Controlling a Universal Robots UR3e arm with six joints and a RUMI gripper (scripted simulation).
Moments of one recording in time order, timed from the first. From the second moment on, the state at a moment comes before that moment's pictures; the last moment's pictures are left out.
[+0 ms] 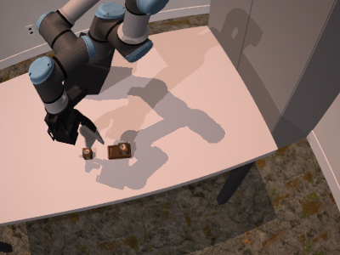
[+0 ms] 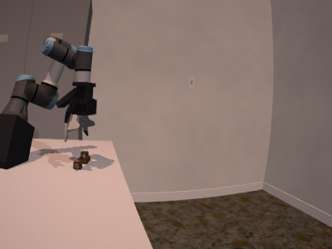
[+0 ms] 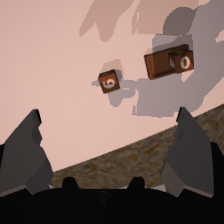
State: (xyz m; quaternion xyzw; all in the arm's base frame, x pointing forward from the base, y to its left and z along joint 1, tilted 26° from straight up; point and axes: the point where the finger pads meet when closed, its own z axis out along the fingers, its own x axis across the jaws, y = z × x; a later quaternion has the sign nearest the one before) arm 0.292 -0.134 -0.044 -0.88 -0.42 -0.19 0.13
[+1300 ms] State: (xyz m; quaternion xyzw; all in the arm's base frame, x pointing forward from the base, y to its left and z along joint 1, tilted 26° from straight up) arm 0.292 -0.131 -0.047 -0.97 -0.11 -0.14 0.18
